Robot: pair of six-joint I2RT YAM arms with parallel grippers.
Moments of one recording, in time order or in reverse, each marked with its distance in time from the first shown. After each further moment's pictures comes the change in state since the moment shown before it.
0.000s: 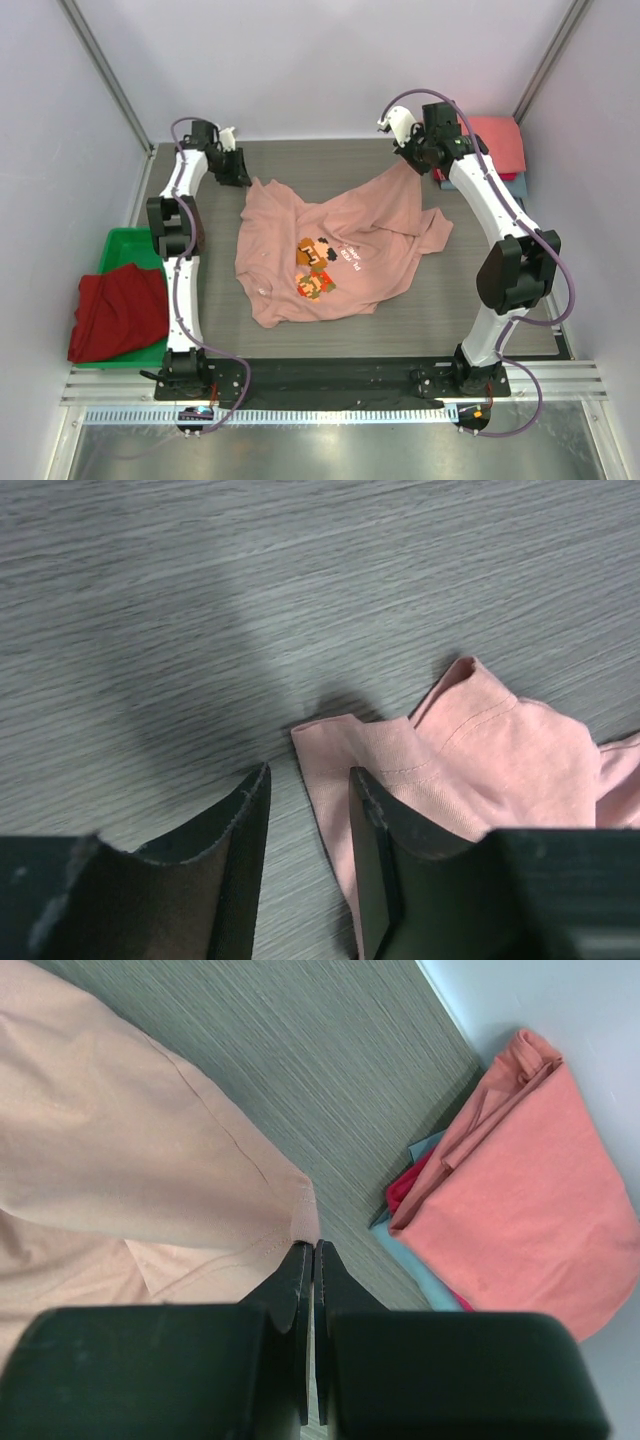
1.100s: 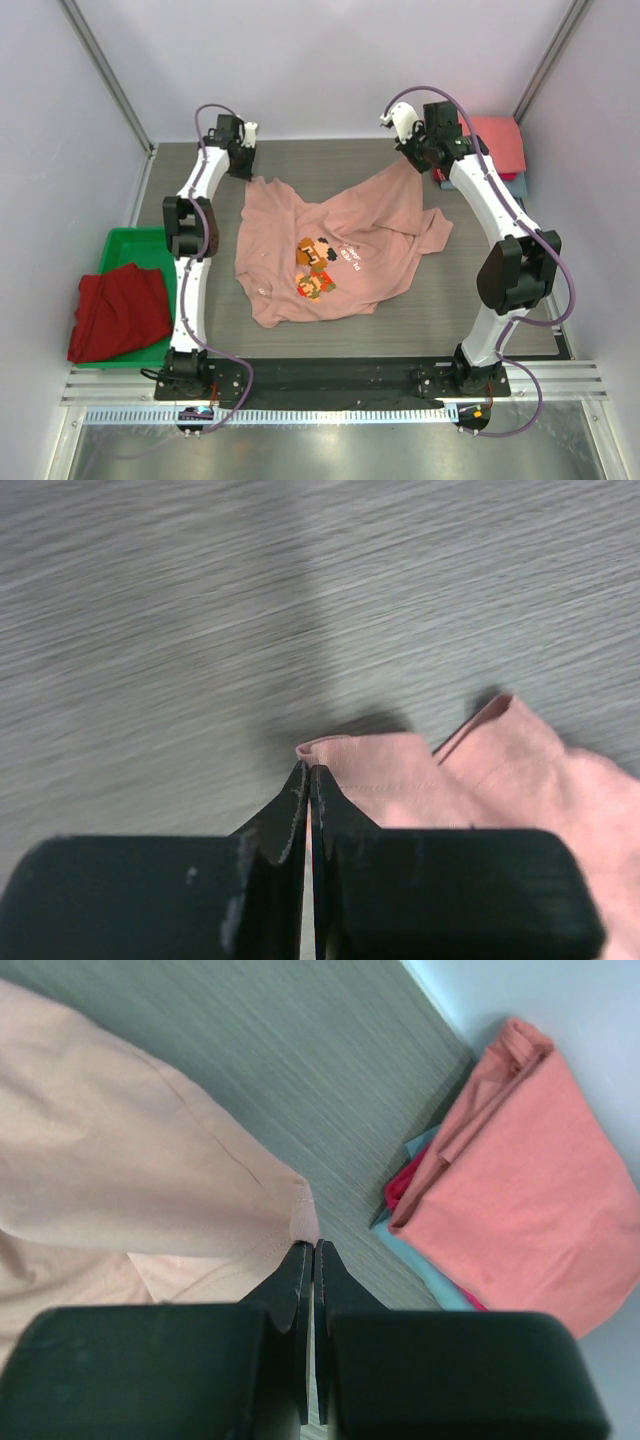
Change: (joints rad) left arm -0.126 0.007 0.053 0.033 -0.342 0.108; right arm -0.002 -0.005 -0.016 0.027 0.021 0.048
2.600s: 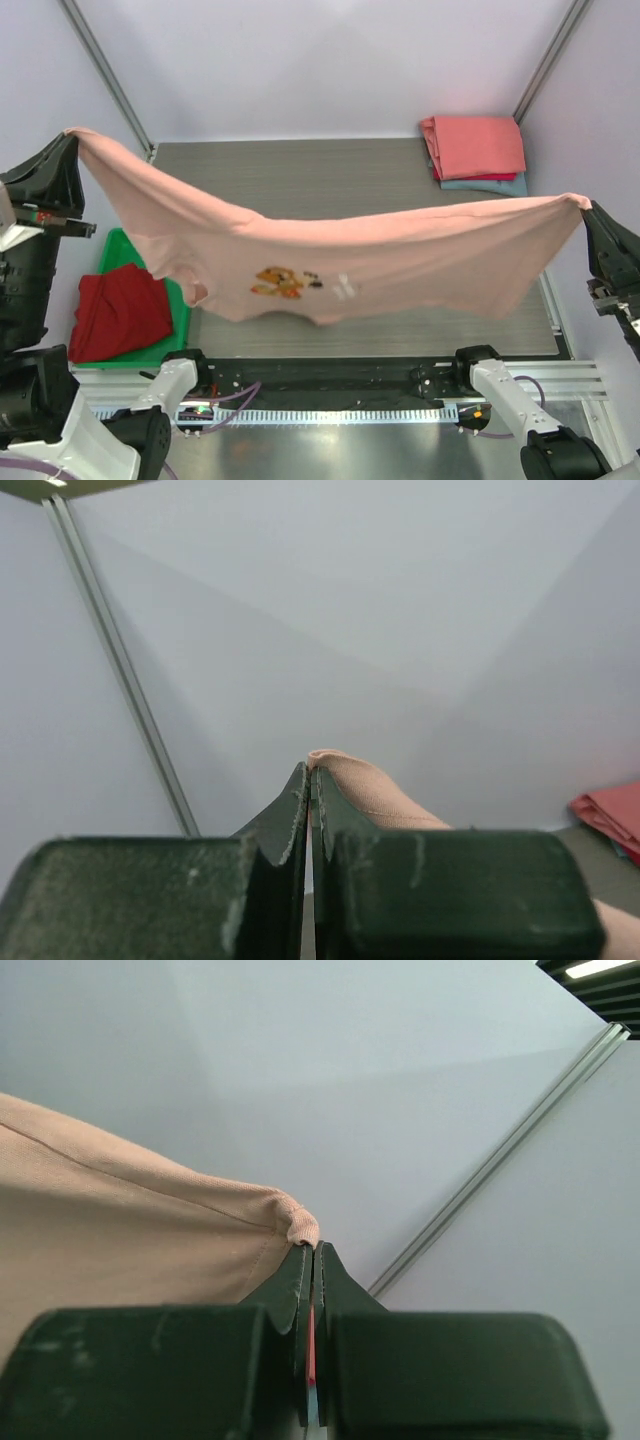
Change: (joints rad) left arm 0.200 -1.637 -0.225 0.037 0.134 -0.015; right arm -0.077 -1.013 0.366 -0.336 -0.133 0.091
